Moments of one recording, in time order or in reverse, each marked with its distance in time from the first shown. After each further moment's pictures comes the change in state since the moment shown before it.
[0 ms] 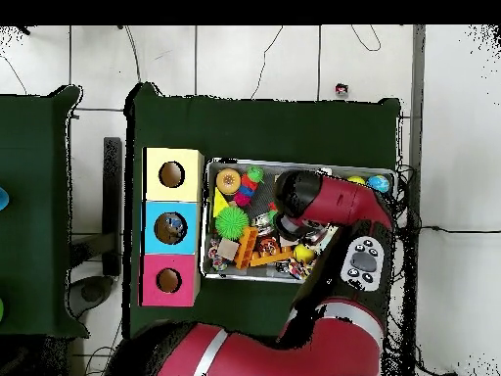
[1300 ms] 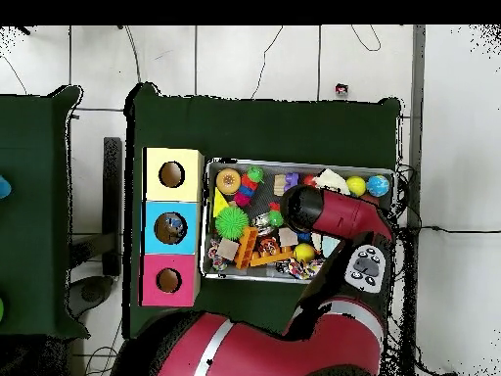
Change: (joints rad) arm -0.010 0.036 -0.030 0.059 0.052 -0.451 0.000
